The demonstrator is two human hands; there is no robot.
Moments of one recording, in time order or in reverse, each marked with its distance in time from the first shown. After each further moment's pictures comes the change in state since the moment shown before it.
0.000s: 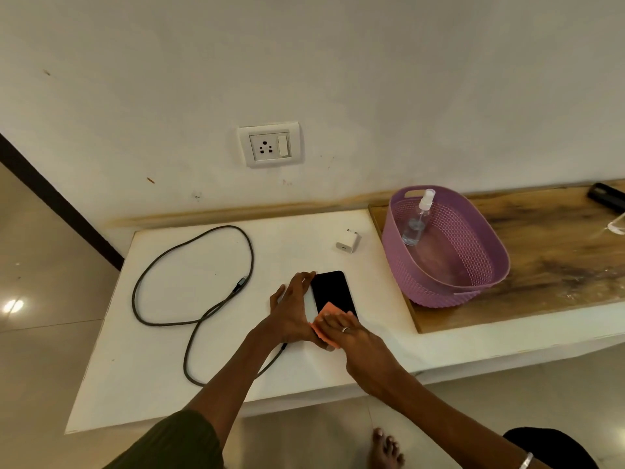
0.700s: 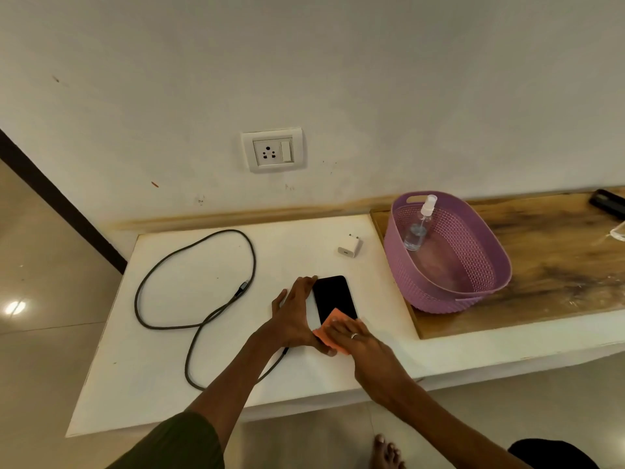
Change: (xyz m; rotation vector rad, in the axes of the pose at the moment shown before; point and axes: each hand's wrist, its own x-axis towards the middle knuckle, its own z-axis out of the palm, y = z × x) left_hand 0.000 0.001 -0.001 0.019 0.007 0.014; right_hand -0.008 0.007 0.001 0.043 -0.003 0.093
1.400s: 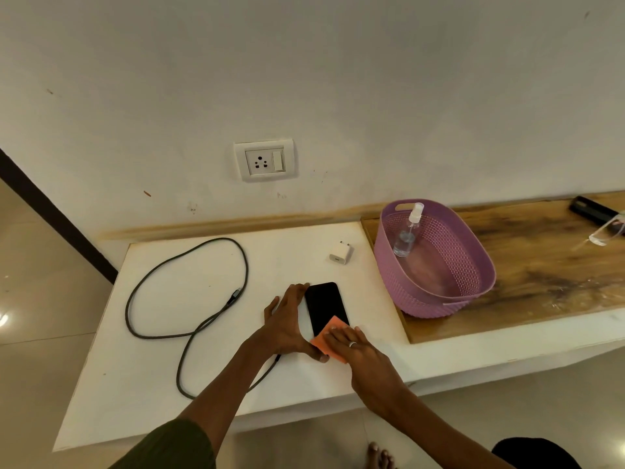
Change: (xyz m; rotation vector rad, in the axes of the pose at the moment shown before) left_hand -0.002 0.001 -0.001 -0.006 0.001 0.005; right_hand -0.010 -0.007 -0.014 -0.049 -0.042 0.042
